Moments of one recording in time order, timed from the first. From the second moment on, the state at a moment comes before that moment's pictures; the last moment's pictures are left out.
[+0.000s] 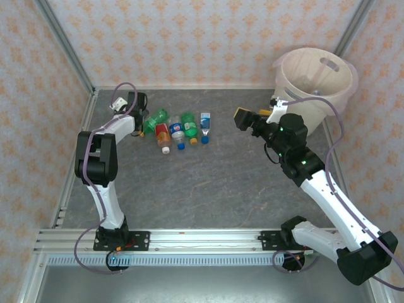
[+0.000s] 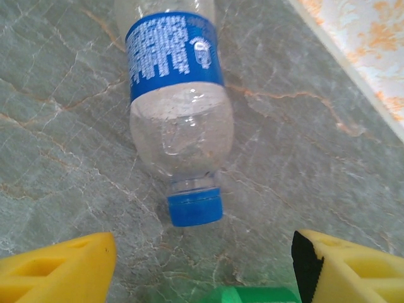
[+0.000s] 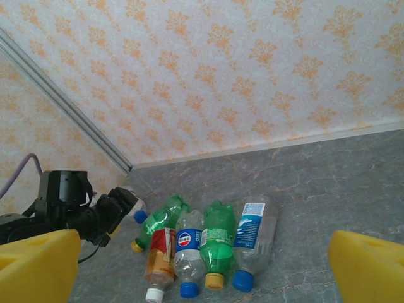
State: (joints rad) left arm -0.02 1.97 1.37 -0.28 -0.40 -0.94; right arm 0.45 0.98 0.97 -0.14 -0.02 0.50
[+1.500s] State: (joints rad) left arm -0.04 1.84 1.31 -0.27 -0.44 -0.83; right arm 0.45 0.98 0.96 -0.14 -0.01 0.54
